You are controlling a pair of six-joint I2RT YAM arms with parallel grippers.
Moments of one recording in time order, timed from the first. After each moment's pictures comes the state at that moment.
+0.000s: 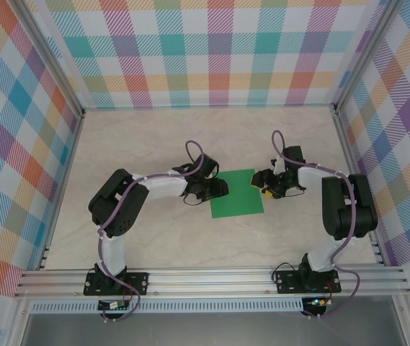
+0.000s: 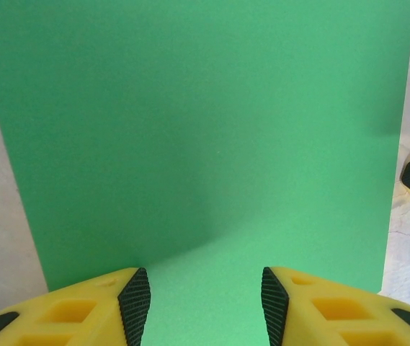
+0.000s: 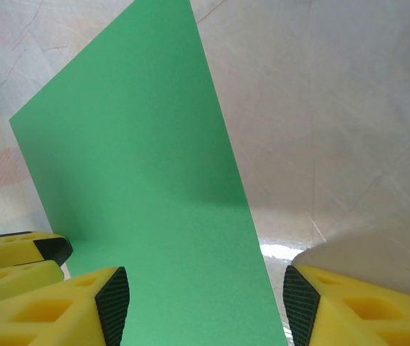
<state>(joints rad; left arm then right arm) -0.73 1.94 1.18 -0.24 0.25 -0.86 0.13 1.72 0.88 -0.36 -0.60 0.49</state>
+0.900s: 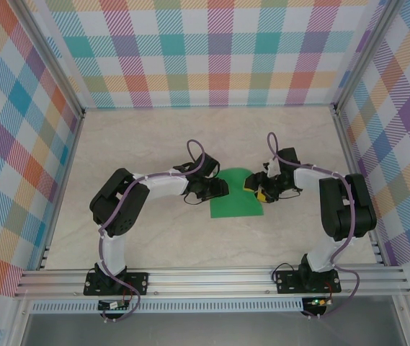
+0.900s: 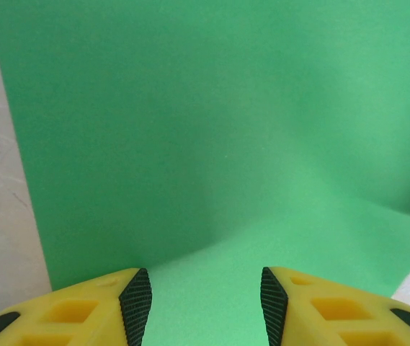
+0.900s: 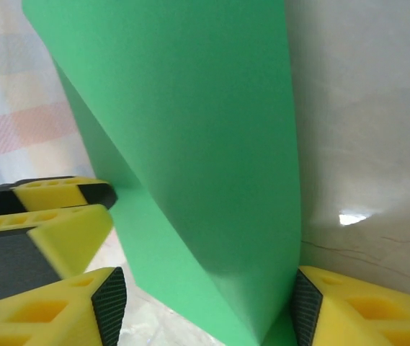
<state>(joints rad) -0.73 1.96 1.20 -0.27 0.24 -0.84 0.18 1.71 0.87 -0.38 -0.74 0.53</state>
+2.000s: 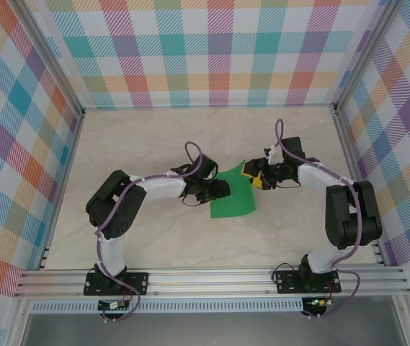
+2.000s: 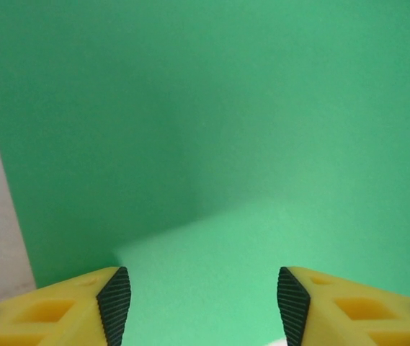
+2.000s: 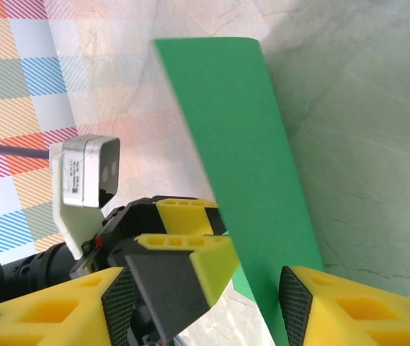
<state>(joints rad) -0.73 1.91 1.14 -0.21 0.30 -0.88 0.17 1.63 0.93 -0.33 -0.85 0.66</state>
